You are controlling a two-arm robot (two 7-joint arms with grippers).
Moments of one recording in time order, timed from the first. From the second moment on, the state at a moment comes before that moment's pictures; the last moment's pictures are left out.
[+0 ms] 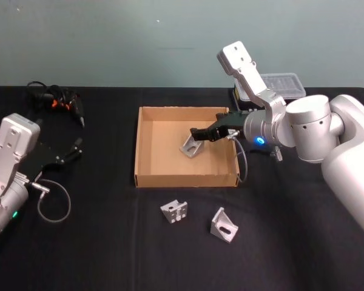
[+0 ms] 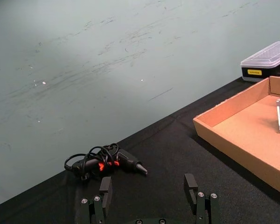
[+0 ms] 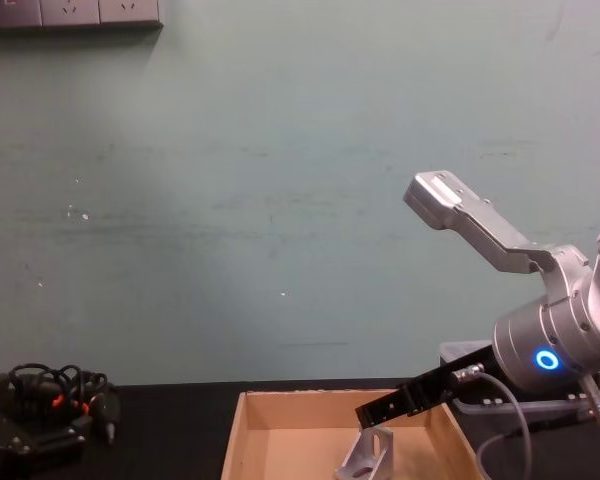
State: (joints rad) left arm -0.20 0.60 0.45 -1.41 -0.25 -0.12 0.03; right arm 0.72 0.21 -0.53 -1.04 0.22 0.56 0.39
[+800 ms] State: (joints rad) left arm -0.20 0.60 0.45 -1.41 -0.25 -0.12 0.03; right arm 0.68 0.23 -0.51 -1.11 0.22 0.56 0.41
